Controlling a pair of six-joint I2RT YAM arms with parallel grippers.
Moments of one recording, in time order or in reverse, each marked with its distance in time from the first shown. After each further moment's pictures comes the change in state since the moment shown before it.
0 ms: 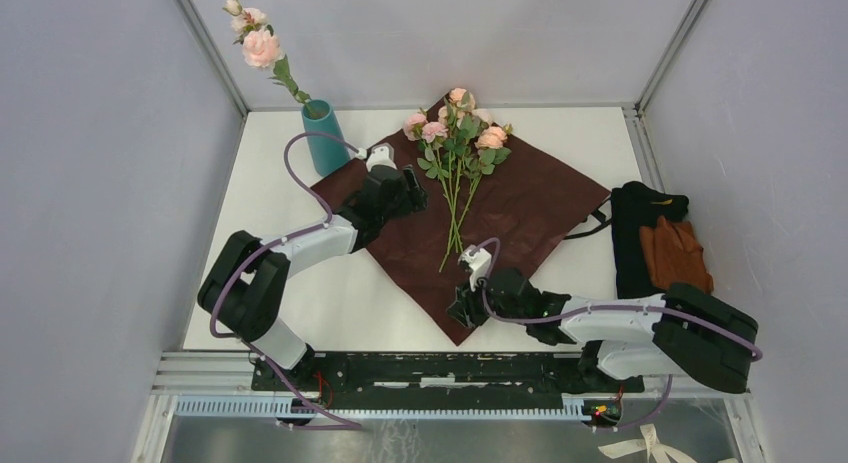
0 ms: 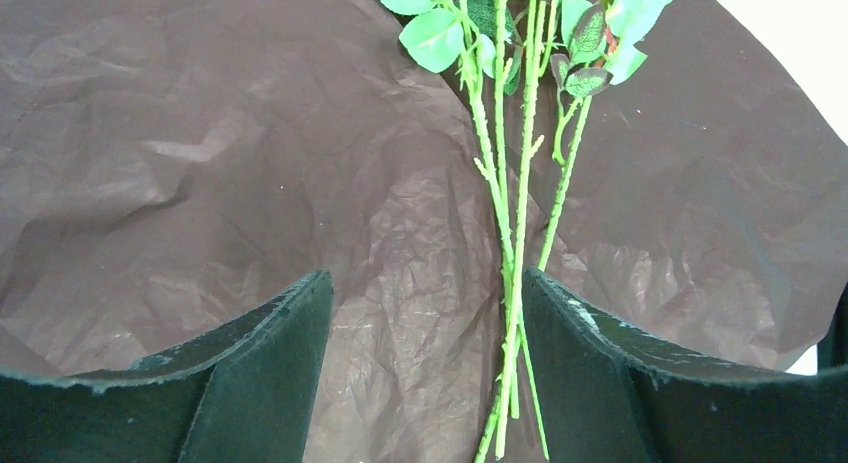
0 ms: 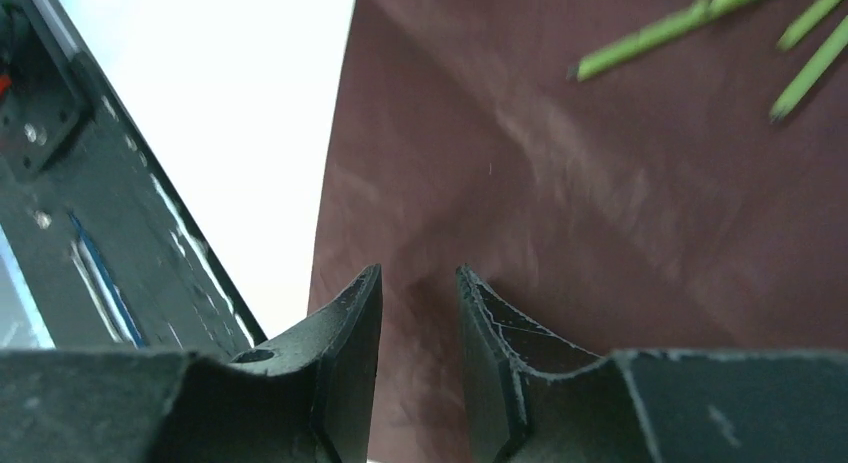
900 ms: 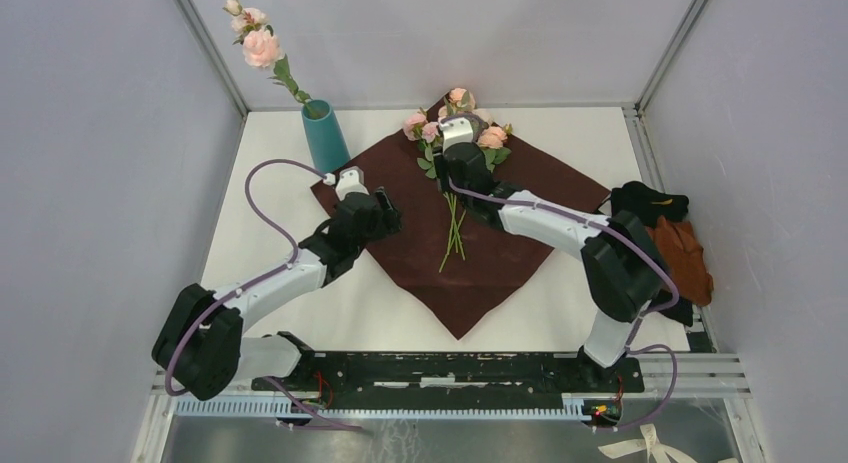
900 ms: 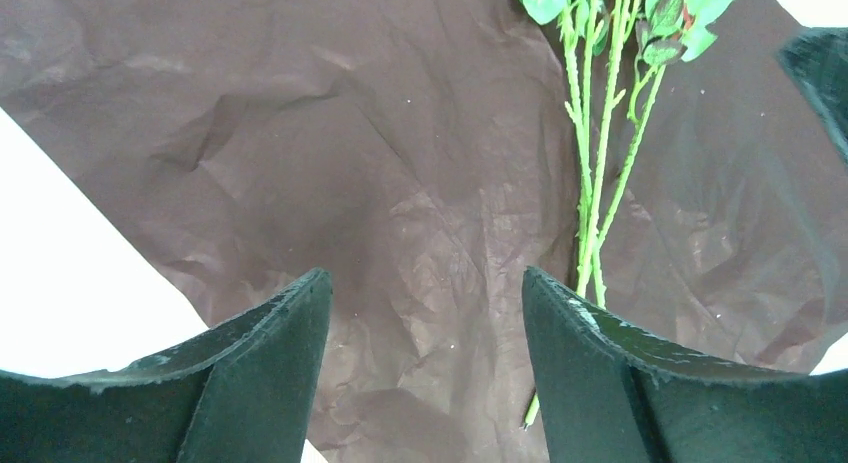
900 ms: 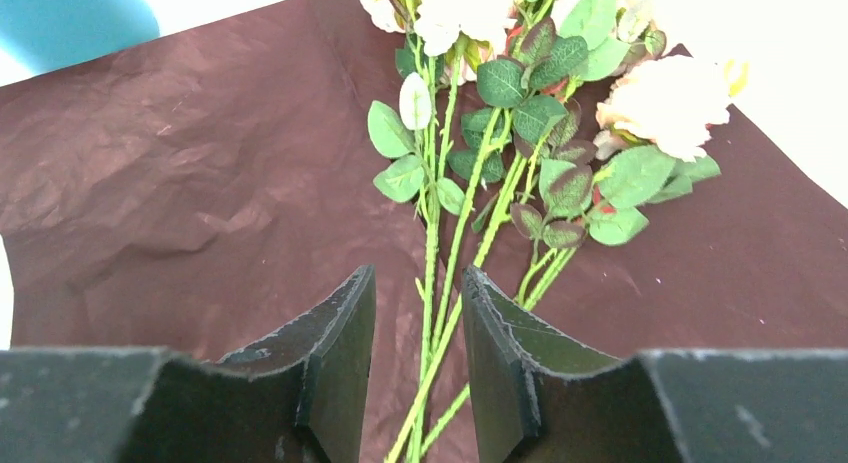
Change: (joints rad) left arm 0.000 -0.310 -0.243 -0.090 -0.101 -0.032; right arm -0.331 0.460 0.932 -0.344 0.457 -0.247
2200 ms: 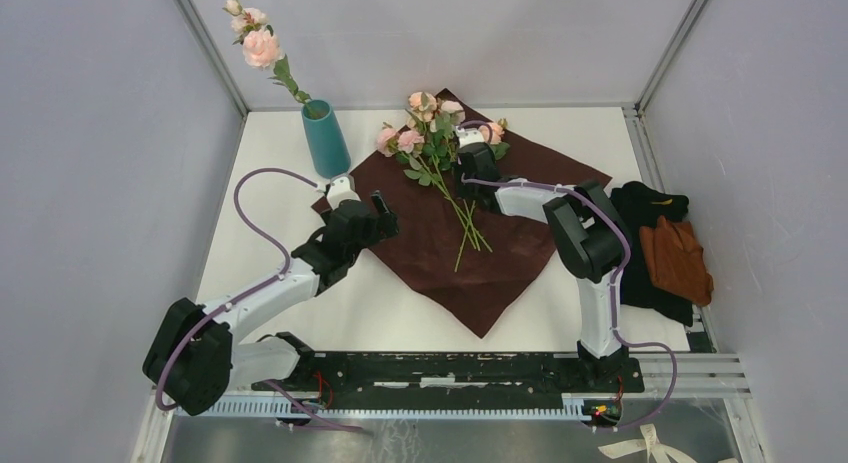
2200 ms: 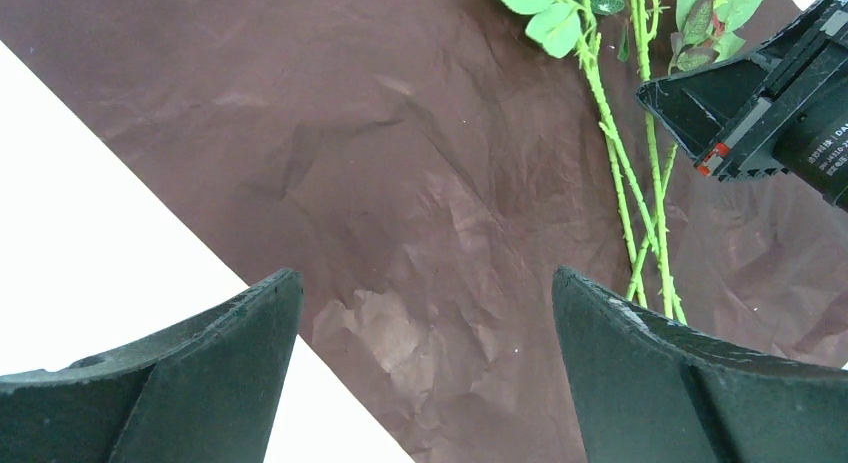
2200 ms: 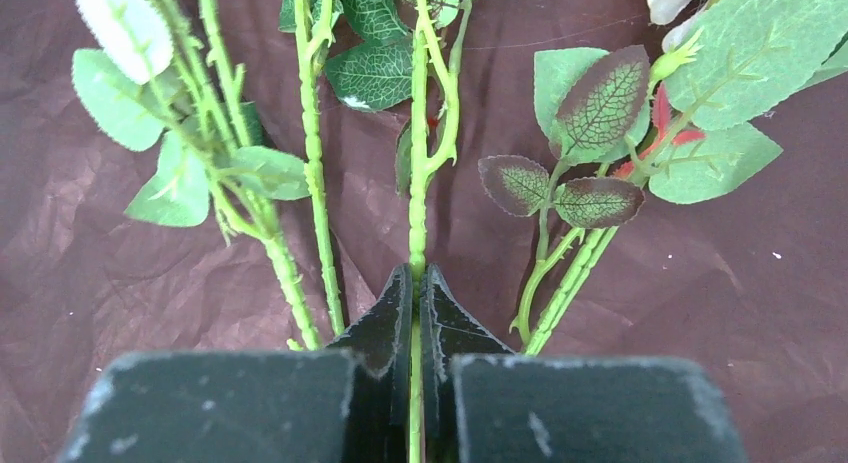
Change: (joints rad) left arm -0.003 -0.107 -0.053 -0.051 -0.074 -0.022; right arm -0.186 0.351 0.115 -0.003 -0.231 0.064
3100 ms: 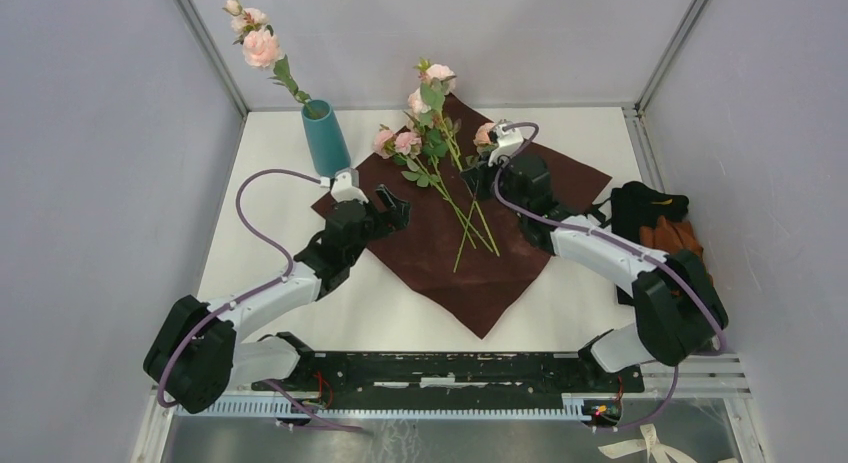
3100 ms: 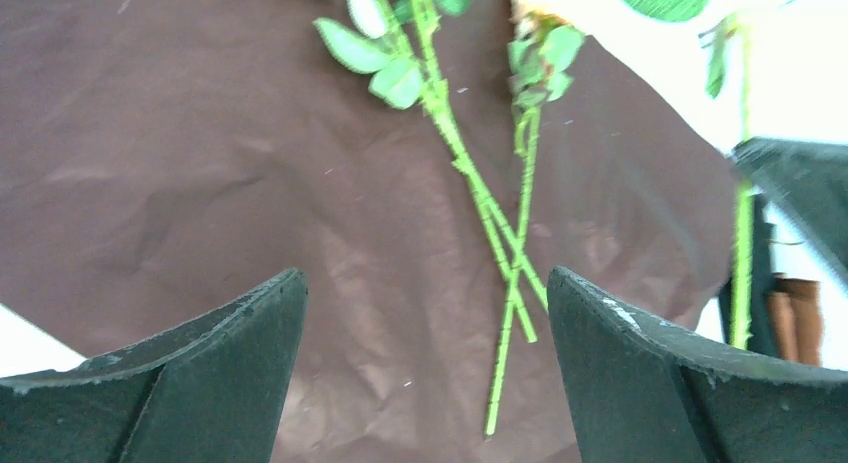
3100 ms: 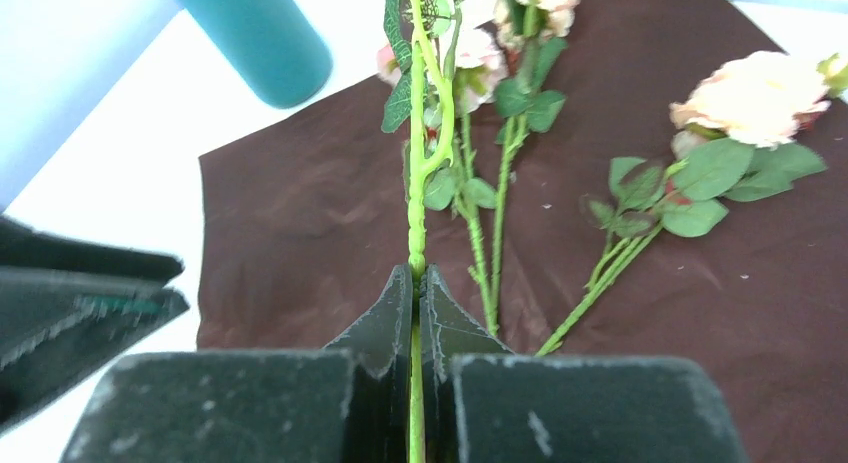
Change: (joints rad) left arm -0.014 0.011 -0.051 0.254 0.094 0.000; right arm 0.004 -0.589 -0.399 0.238 -0.225 0.032
